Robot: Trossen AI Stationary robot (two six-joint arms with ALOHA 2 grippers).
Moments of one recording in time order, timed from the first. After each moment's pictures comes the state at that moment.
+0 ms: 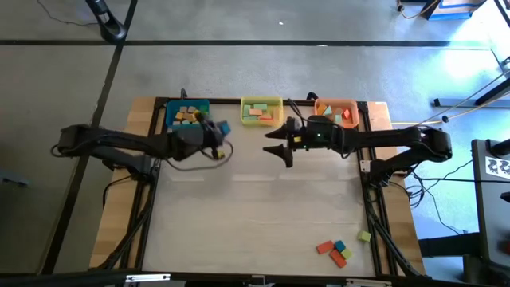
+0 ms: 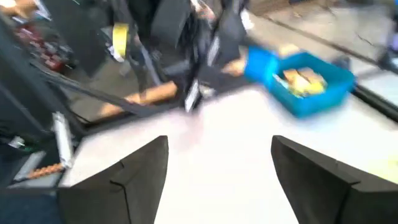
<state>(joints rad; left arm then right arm) 0.10 1.13 0.60 0.17 -0.68 0.51 -0.17 1.36 0.86 0.29 -0.15 0.25</state>
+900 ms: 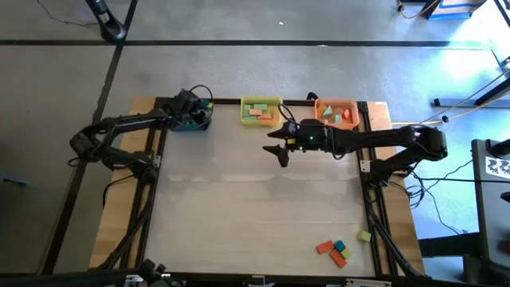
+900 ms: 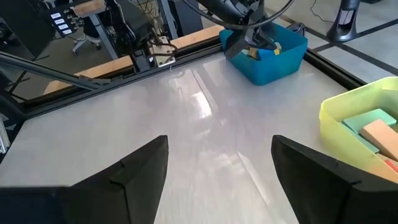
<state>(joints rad) 0.84 1.31 0.60 -0.09 -0.29 0.05 -0.17 1.41 0.86 0.21 -0.01 0.23</state>
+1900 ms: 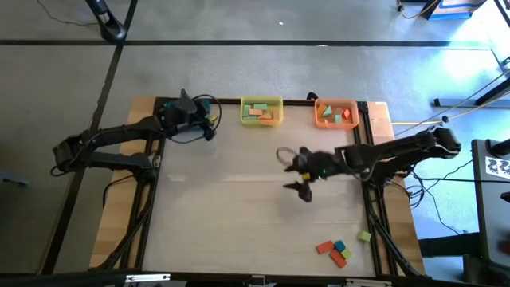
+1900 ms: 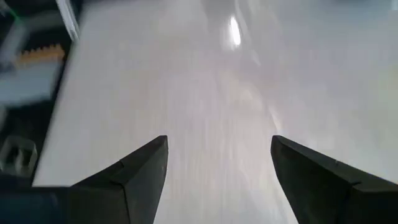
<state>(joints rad) 0.53 1.06 0.63 -0.11 -0.29 0.12 0.18 1.26 0.92 -0.33 0.07 0.31</state>
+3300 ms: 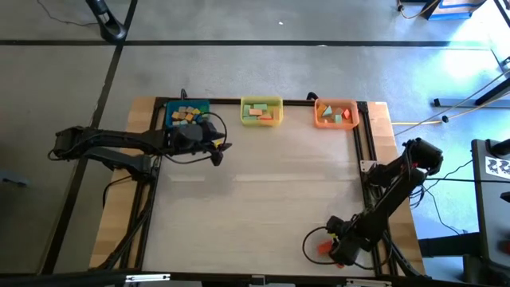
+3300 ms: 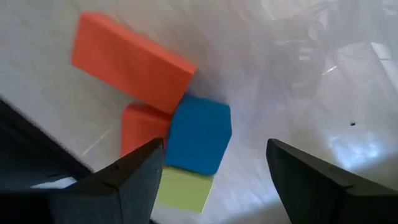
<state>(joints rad) 0.14 1.06 0.63 -0.08 -0.30 -0.35 0.94 1.61 0.94 -0.73 -0.15 1.65</state>
